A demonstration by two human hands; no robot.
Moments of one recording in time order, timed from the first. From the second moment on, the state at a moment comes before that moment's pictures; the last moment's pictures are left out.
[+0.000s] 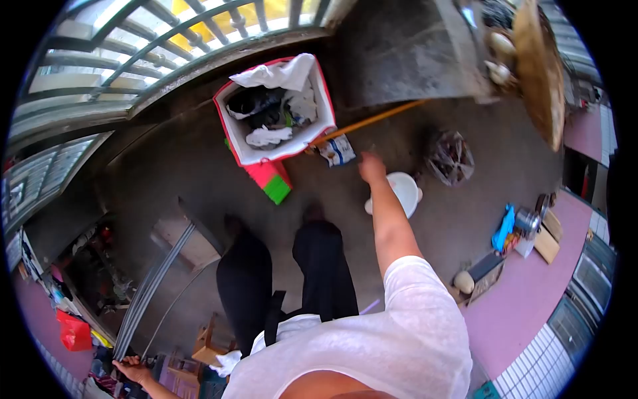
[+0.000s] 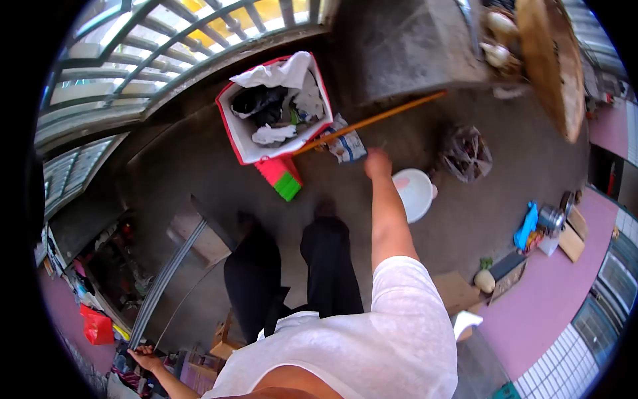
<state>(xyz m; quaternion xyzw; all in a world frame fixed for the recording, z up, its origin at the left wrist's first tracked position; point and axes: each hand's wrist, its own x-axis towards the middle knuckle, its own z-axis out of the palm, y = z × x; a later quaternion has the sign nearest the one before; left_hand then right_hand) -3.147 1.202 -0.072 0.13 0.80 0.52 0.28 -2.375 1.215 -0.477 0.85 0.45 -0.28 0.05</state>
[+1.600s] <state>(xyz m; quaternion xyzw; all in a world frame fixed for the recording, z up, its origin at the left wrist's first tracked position) -3.199 1.118 -0.025 -0.08 0.76 0.63 0.14 -2.615 1.292 -0.150 0.61 0.64 -0.39 0.25</state>
